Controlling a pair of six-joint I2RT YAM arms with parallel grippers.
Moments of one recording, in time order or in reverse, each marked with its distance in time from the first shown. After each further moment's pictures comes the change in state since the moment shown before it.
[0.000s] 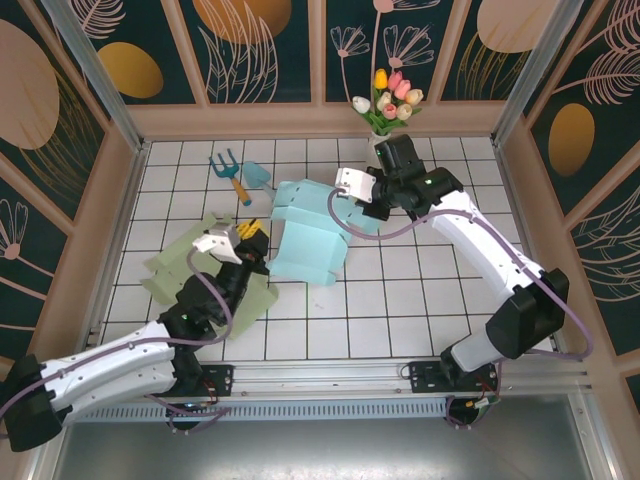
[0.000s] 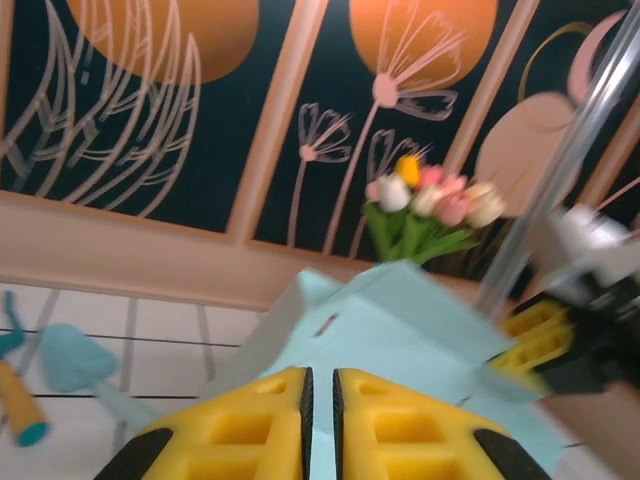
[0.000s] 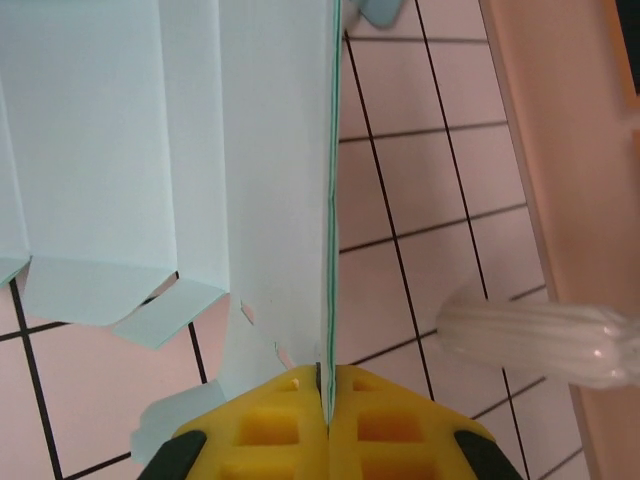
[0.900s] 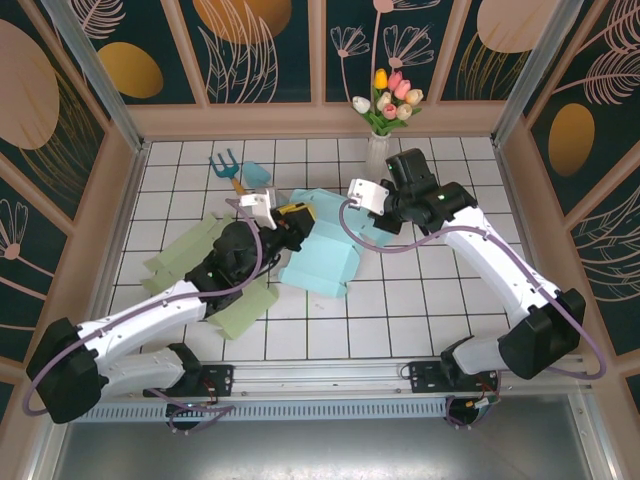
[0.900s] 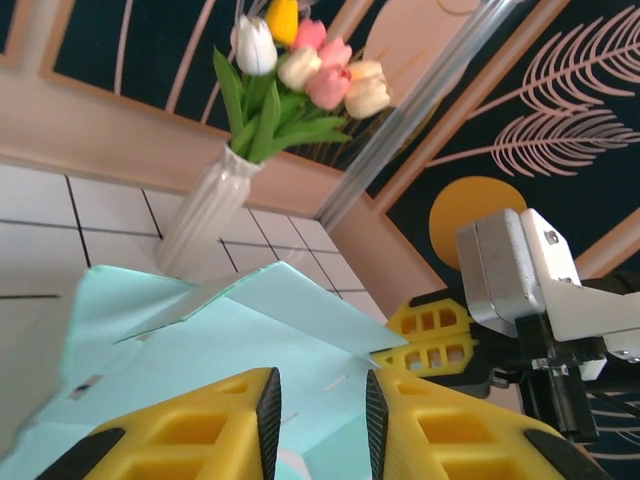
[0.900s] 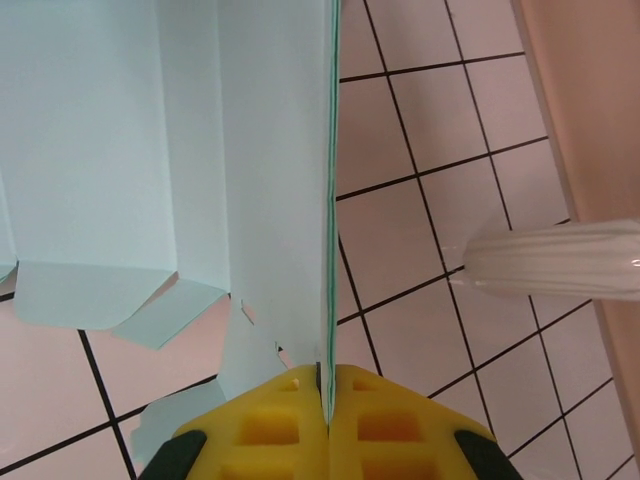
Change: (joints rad) left arm 0.157 0.387 0.288 -0.128 0.507 -0.336; right arm -0.015 -0.124 -0.135 -0.019 0.026 0.044
